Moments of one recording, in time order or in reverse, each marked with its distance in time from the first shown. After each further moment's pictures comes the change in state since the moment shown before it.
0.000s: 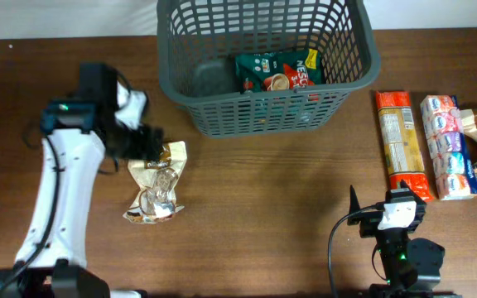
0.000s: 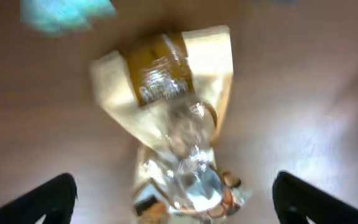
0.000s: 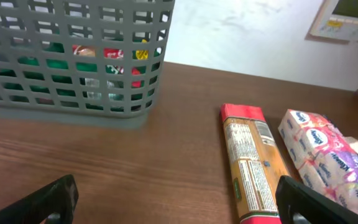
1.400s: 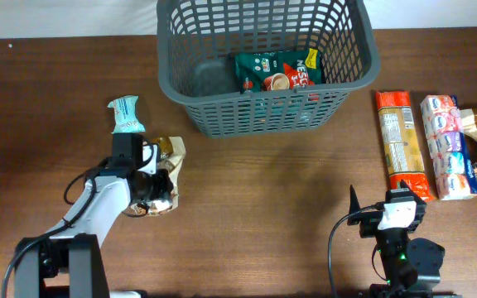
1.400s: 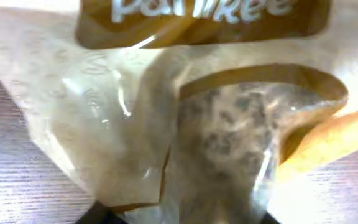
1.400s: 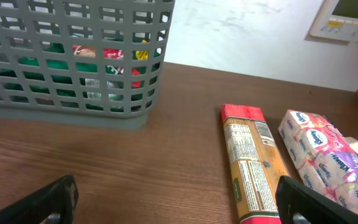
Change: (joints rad) left arm 0.002 -0.006 -0.632 0.685 0.056 -0.253; right arm 0.000 0.000 0.000 0.000 0.000 0.000
